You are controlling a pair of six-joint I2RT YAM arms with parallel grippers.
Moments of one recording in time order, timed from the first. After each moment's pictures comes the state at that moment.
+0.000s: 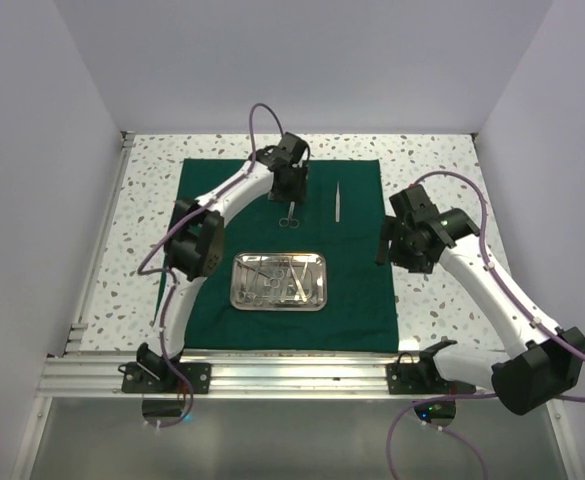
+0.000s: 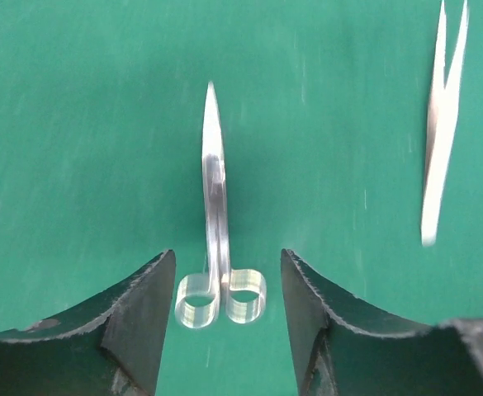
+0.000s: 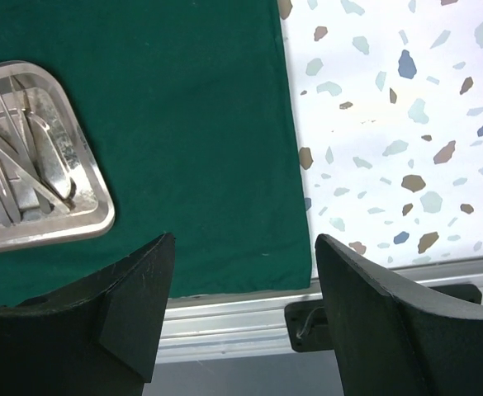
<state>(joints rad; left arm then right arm) -0.55 2.37 2.11 -0.76 -0.08 -0.40 0.41 1.20 1.15 -1.12 0.19 0.62</state>
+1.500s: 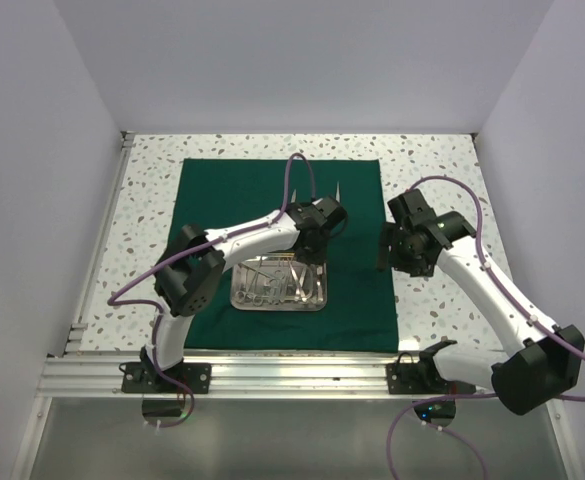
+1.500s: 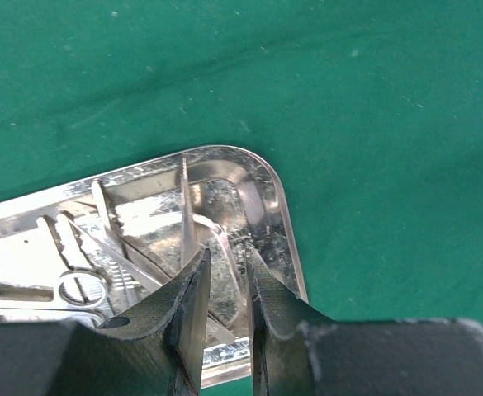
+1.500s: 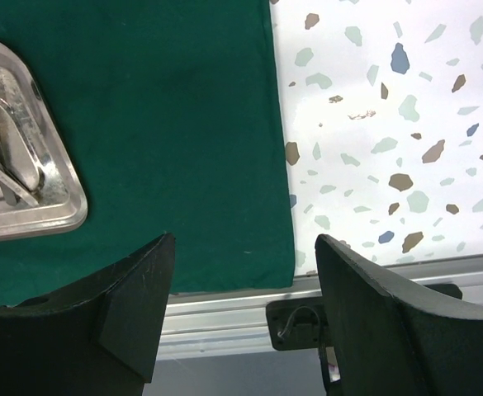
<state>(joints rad) -0.89 2.03 1.59 -0.75 -0.14 -0.65 0.41 1.20 1.10 -1.11 0.19 0.57</state>
